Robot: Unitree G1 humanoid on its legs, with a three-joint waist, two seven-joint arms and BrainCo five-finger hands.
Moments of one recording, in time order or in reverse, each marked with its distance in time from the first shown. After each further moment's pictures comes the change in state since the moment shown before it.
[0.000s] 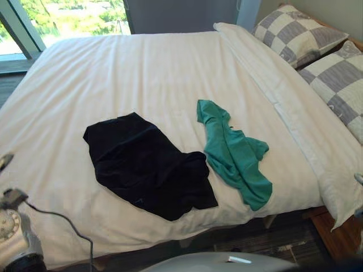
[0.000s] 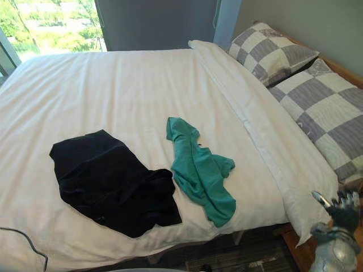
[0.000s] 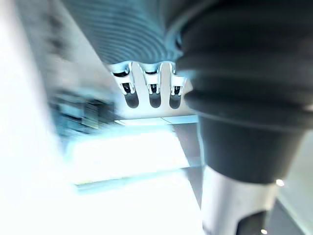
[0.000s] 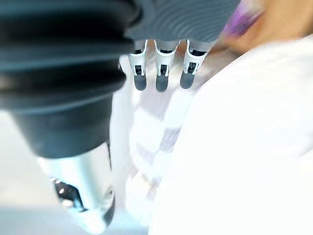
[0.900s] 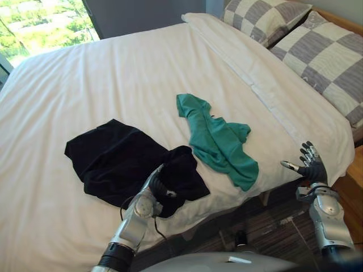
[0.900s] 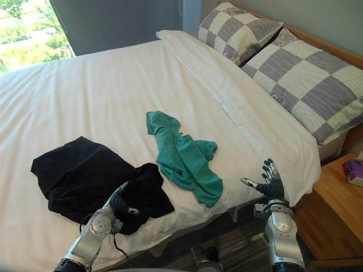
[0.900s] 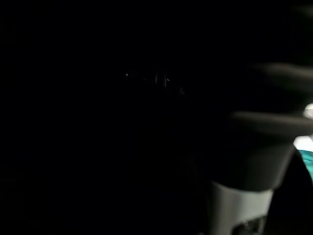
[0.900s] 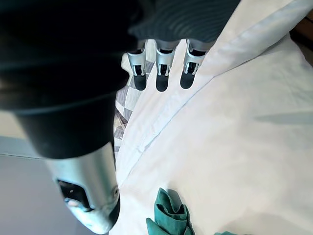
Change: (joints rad) left arm 0.041 -0.431 -0.792 -0.193 0.619 0.826 -0.184; right arm 0.036 0.188 0.319 -0.332 -0.256 0.176 -0.158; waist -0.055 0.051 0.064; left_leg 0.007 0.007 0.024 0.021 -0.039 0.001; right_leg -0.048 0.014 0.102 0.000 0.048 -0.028
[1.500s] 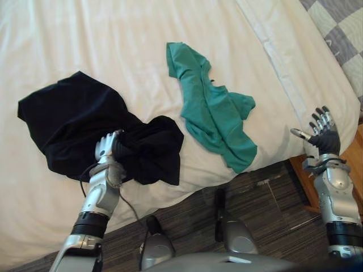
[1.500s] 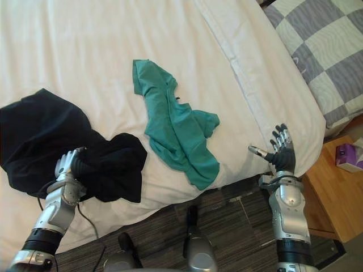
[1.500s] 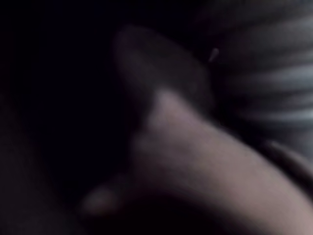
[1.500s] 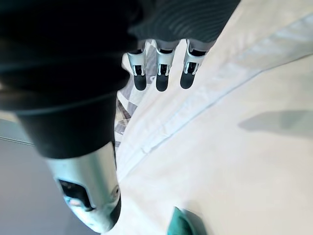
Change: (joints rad) left arm -0.199 0.190 0.220 0.074 0.257 -0.049 0.138; right arm -0.154 -0.089 -0.033 -0.131 0.160 -0.023 -0.022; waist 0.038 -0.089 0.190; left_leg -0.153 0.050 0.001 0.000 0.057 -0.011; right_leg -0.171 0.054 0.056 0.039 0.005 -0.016
